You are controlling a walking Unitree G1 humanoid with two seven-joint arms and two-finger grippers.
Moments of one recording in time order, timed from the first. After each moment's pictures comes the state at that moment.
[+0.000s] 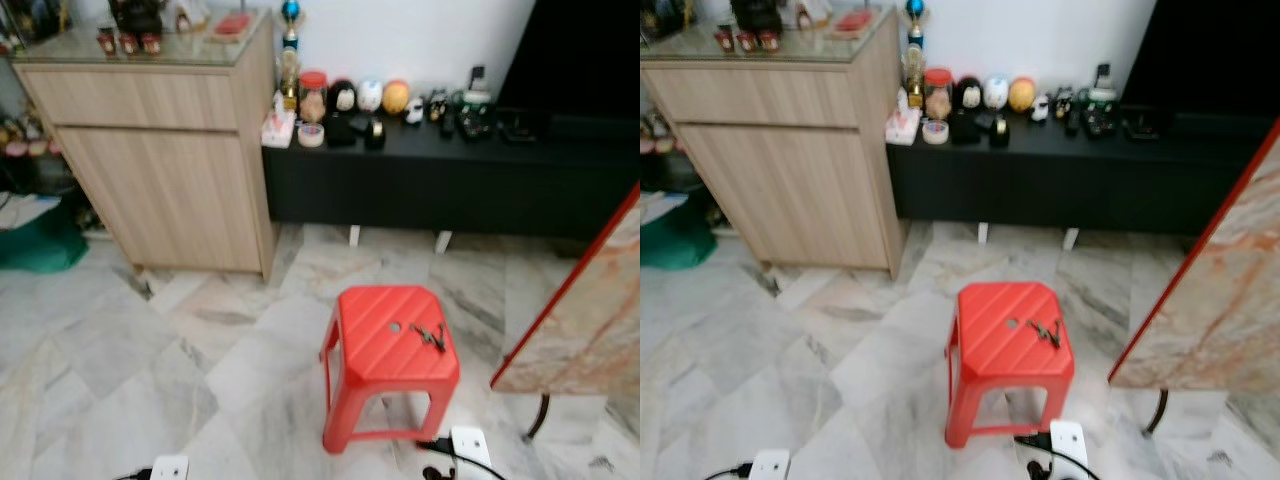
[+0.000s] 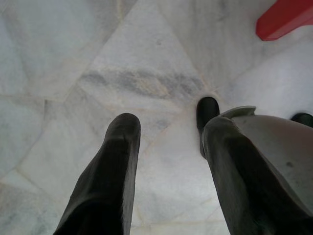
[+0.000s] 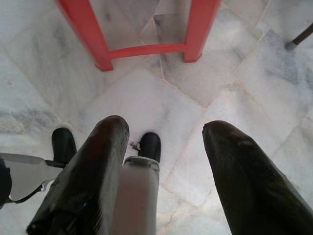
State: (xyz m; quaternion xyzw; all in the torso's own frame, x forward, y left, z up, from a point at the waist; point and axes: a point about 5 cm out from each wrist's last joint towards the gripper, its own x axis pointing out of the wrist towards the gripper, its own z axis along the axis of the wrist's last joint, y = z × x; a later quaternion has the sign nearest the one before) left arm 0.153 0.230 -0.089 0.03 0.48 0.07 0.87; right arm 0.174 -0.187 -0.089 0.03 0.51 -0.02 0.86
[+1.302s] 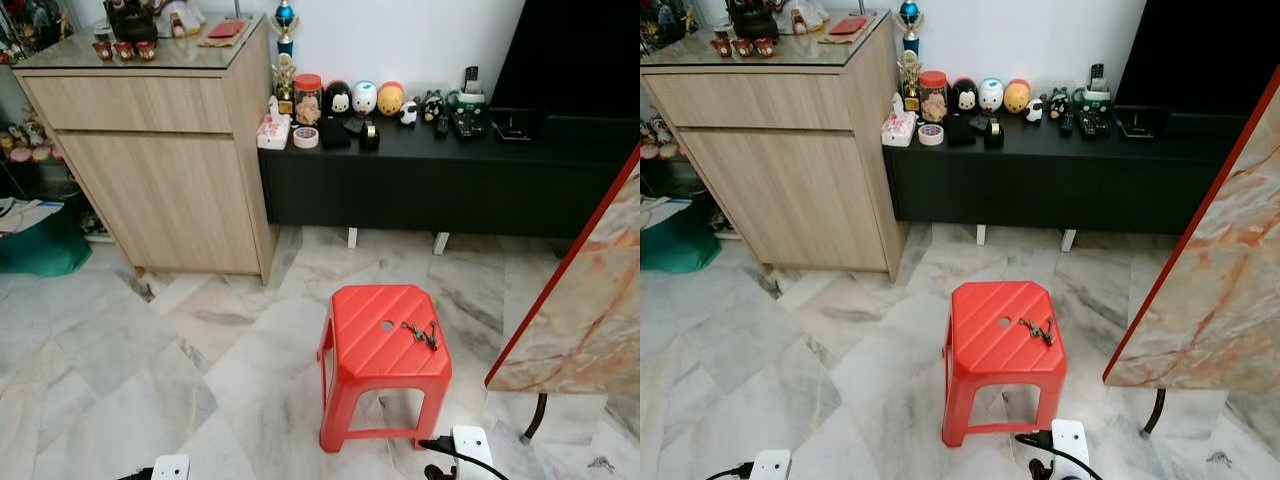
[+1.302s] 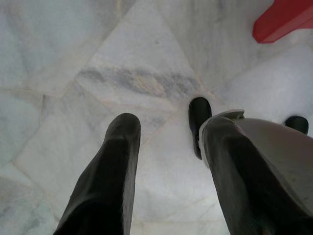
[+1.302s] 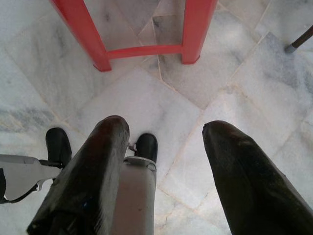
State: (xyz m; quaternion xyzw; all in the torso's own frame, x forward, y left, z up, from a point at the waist) left arm 0.153 0.230 -0.089 0.02 0.48 0.07 0.87; right arm 0.174 -0.187 -0.089 0.03 0.51 -0.02 0.86
